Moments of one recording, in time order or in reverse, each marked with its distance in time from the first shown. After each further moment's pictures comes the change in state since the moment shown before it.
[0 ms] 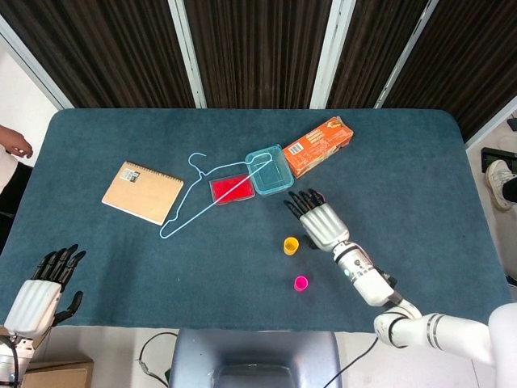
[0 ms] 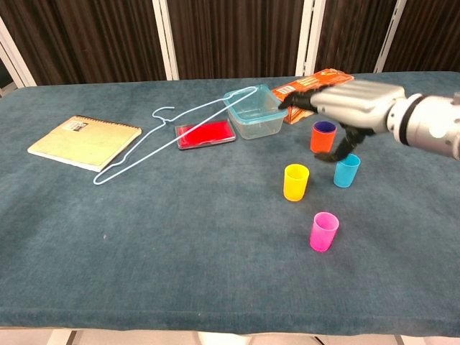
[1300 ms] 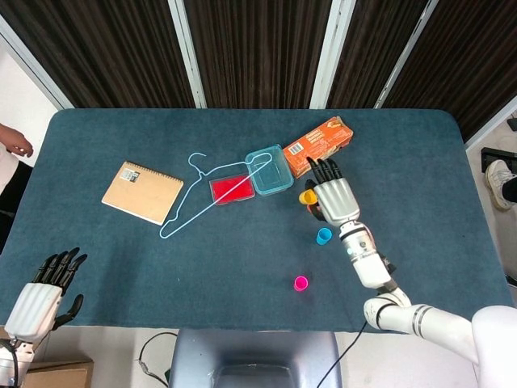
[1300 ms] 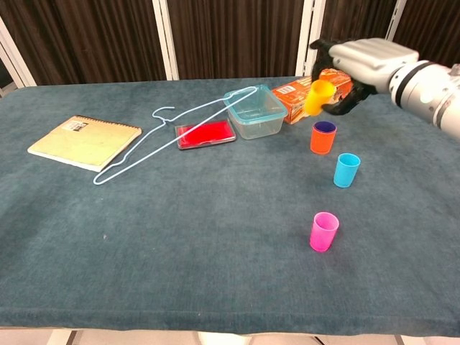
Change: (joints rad) left arm 0.007 -0.004 0.014 0.004 0.018 0.010 0.006; right arm 0.000 -0.125 0.145 0.251 0.041 0.109 0.072
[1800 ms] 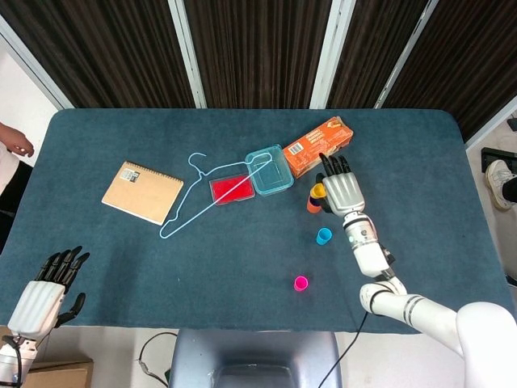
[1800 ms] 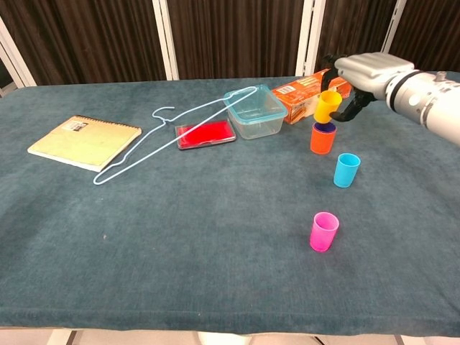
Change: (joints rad) left arm -0.010 -0.002 -0.007 -0.003 -0.012 -0.017 0.008; right arm 0.043 -0.073 0.018 0.172 0.085 -0.106 0.007
